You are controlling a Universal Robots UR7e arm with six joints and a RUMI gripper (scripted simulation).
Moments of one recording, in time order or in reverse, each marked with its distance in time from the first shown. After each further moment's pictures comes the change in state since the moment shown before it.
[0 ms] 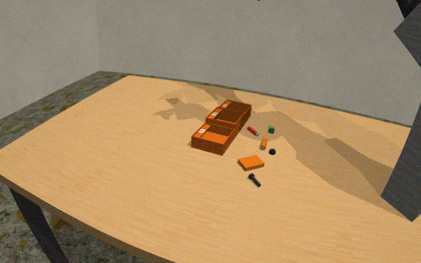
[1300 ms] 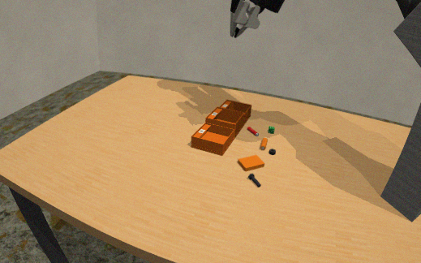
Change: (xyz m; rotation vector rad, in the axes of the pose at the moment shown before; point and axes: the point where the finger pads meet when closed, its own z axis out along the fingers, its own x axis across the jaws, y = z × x) arm 0.044 0.039 0.097 -0.066 0.065 0.003
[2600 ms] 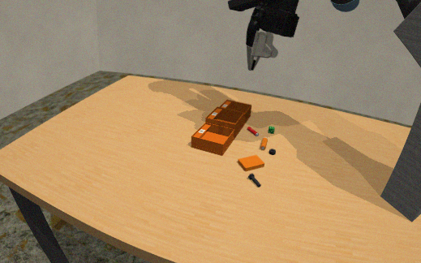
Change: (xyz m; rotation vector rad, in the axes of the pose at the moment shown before) arm 0.024 0.081 0.045 -0.184 0.080 -0.405
